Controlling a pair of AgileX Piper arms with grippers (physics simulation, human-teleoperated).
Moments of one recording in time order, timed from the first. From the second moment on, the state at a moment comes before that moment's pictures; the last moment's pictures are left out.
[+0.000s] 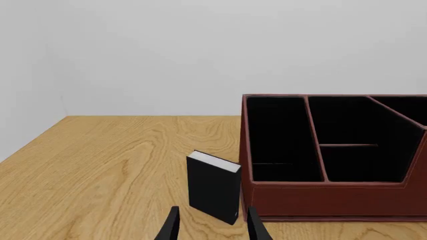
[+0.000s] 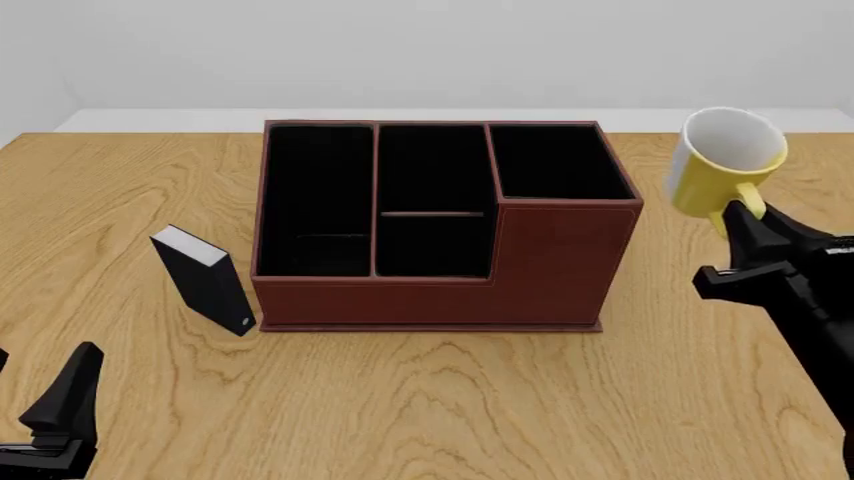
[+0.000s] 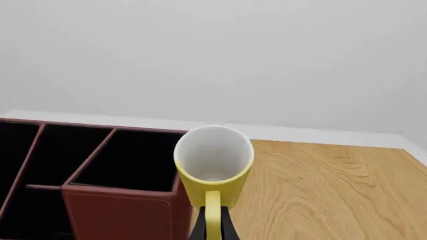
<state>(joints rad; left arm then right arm) 0.00 0.00 -0.03 0.03 0.00 0.03 0.94 -0.29 -0.64 -0.06</state>
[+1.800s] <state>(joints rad) 0.00 0.00 -0.03 0.03 0.00 -0.01 1.31 -0.20 -0.99 -0.04</state>
